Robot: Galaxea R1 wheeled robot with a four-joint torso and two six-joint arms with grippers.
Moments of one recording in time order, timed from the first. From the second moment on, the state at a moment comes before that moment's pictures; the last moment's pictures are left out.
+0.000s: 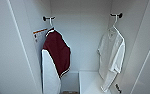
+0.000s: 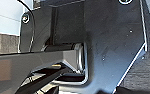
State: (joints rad) left arm 1.58 3.01 -2.80 0.48 -0.15 -0.44; right arm -1.59 3.10 -2.75 -0.22 0.04 0.27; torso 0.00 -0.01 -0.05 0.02
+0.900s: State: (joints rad) left arm 1.58 3.01 -2.80 0.48 -0.15 -0.44; right arm -1.59 3.10 -2.75 -0.23 0.04 0.26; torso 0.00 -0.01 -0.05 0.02
